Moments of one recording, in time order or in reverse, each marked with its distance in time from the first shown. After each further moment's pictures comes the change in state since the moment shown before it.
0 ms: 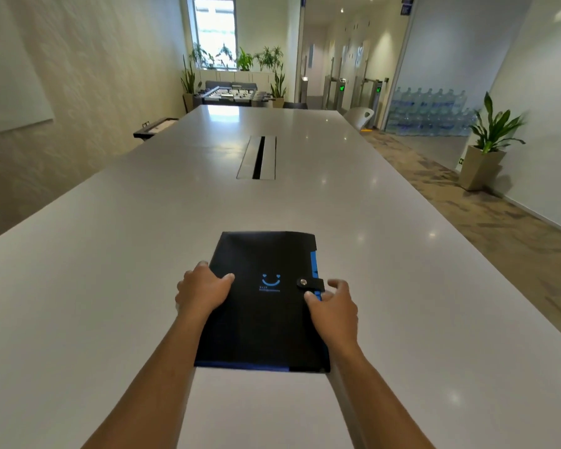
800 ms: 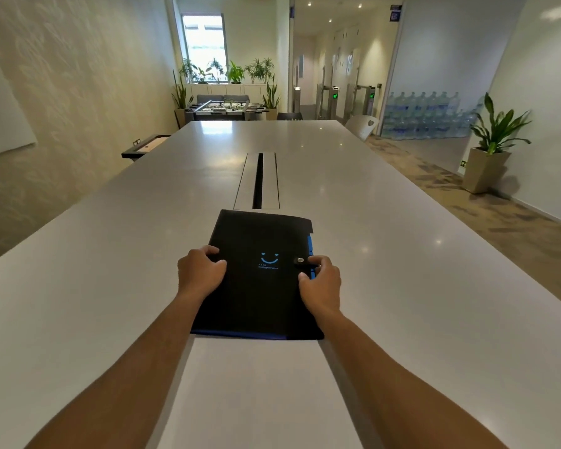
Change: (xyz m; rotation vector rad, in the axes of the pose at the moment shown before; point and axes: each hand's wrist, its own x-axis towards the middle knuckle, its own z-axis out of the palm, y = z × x) left_hand 0.209 0.057 0.014 -0.241 0.053 0.215; right_hand 0.199 -0.062 0.108 0.151 0.010 -0.124
